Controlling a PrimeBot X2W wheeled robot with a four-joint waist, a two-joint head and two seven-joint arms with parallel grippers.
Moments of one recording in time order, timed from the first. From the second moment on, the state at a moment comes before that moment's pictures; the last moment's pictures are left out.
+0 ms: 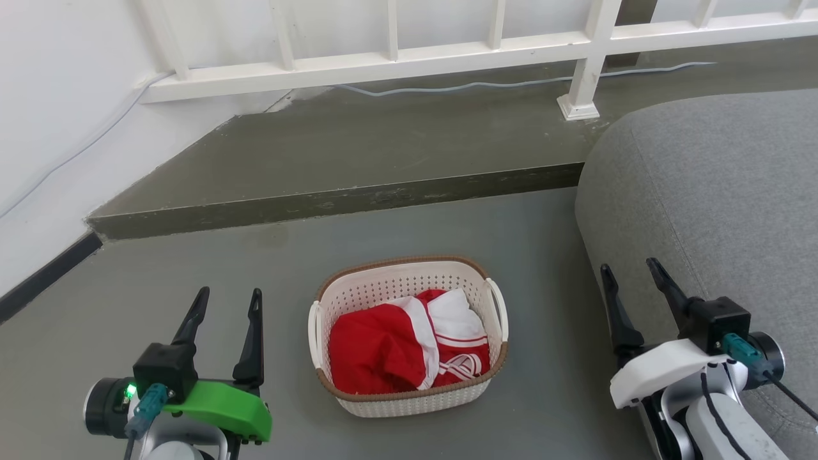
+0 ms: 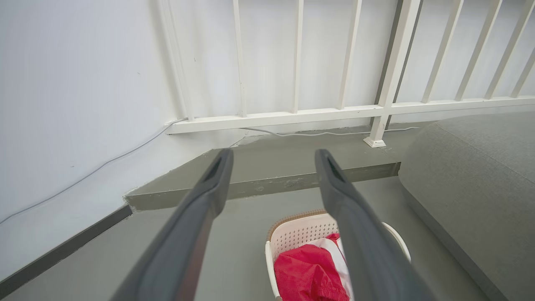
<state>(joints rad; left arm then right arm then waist) -0.05 0.16 -0.30 0.15 -0.33 0.06 -0.24 -0.03 -0.19 0.30 0.20 0.27 -0.11 -0.24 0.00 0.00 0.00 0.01</state>
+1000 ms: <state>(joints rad) -0.05 0.14 -0.30 0.20 -0.31 0.06 -0.25 -0.03 -0.18 0.30 0.22 0.24 -0.12 -0.25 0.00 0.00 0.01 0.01</state>
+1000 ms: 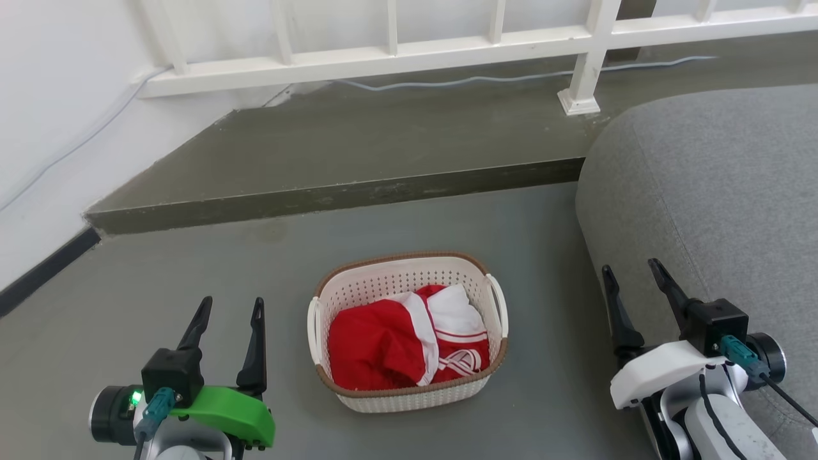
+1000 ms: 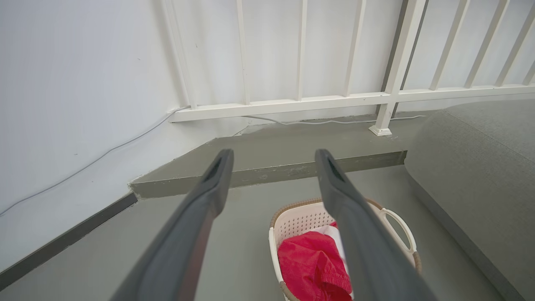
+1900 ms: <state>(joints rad) -0.09 0.14 -0.29 0.19 -0.31 0.03 -0.25 -0.09 -0.16 0.29 0.15 0.21 -0.12 -0.25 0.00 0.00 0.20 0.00</state>
